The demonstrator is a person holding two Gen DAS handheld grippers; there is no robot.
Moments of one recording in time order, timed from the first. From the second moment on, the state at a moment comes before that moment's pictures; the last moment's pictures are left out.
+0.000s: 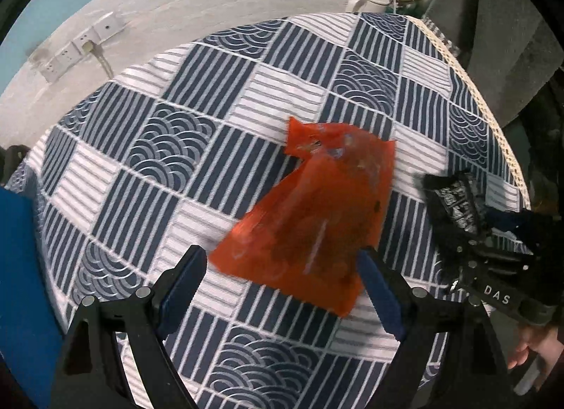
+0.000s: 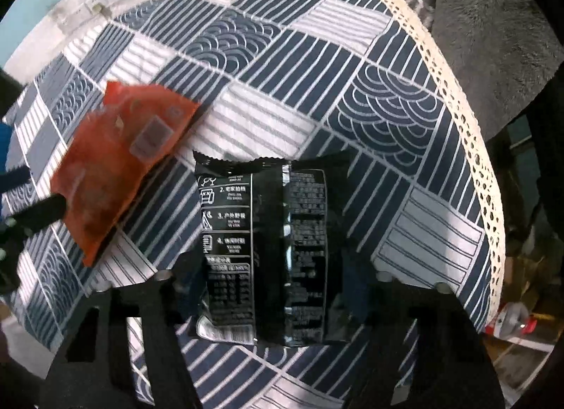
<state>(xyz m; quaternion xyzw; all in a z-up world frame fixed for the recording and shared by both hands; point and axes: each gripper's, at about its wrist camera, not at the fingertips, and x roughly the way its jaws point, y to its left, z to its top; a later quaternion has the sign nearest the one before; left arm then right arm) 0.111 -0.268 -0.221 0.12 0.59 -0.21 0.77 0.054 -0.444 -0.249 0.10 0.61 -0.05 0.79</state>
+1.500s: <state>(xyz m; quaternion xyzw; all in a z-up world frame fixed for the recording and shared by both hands) 0.113 -0.316 -0.253 0.17 0.58 -0.28 0.75 0.048 -0.461 -0.222 0.15 0.56 -0.08 0.81</state>
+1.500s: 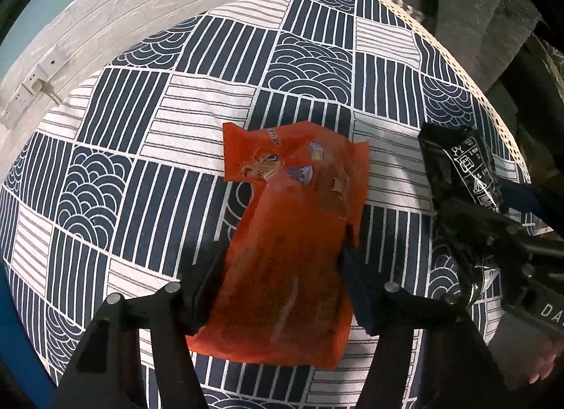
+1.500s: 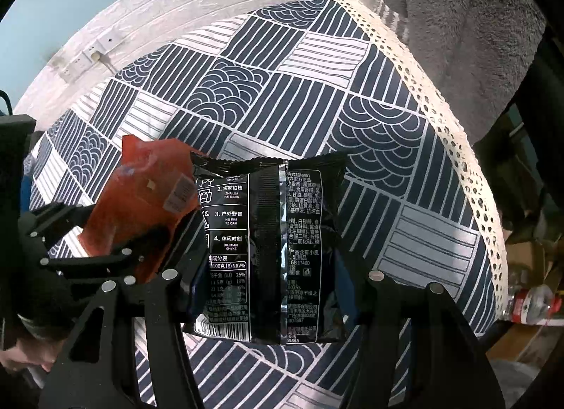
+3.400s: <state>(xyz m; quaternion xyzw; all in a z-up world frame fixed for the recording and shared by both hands) 0.043 -0.049 -0.030 0.04 0.41 -0.11 0.90 0.047 -0.227 -0.034 0.02 0.43 0.07 0.90</state>
